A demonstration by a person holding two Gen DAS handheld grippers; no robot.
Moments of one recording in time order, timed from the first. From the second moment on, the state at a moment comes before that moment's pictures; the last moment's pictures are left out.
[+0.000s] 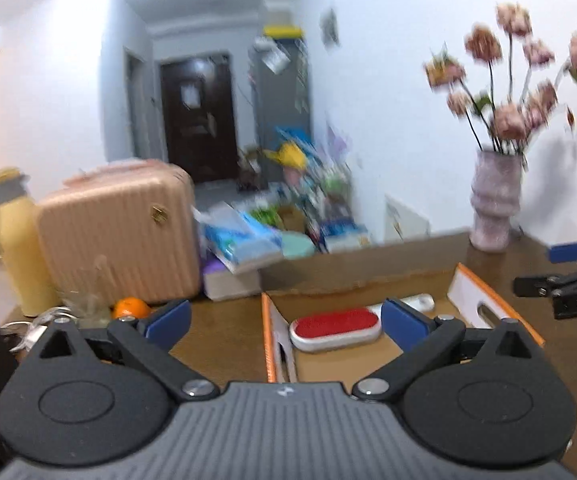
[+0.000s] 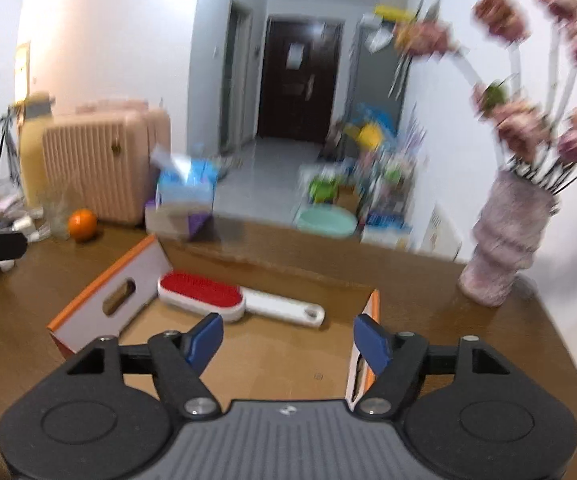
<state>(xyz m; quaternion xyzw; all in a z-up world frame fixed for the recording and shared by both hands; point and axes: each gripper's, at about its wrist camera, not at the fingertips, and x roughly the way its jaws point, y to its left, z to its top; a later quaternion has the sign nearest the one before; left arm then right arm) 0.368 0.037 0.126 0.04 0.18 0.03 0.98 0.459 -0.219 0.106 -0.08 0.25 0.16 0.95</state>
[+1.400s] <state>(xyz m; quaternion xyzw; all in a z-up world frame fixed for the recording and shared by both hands) 0.135 -0.014 -0.024 -0.02 0.17 0.05 0.98 0.142 -0.256 -0.027 -0.02 0.14 0.08 0.99</state>
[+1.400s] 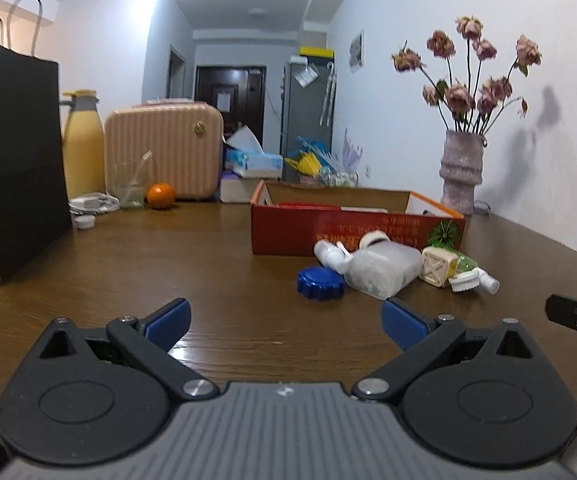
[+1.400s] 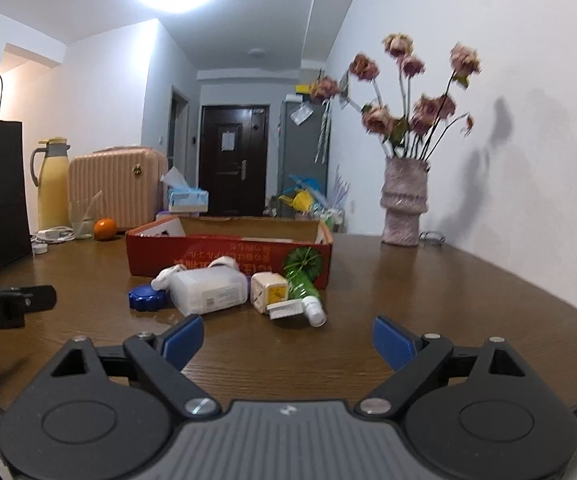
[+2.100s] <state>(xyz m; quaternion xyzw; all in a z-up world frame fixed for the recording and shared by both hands) 0.356 0.004 -0.019 -0.07 0.27 0.00 0.96 0.303 -0.233 -0.011 -0.07 0.18 0.13 0.97</state>
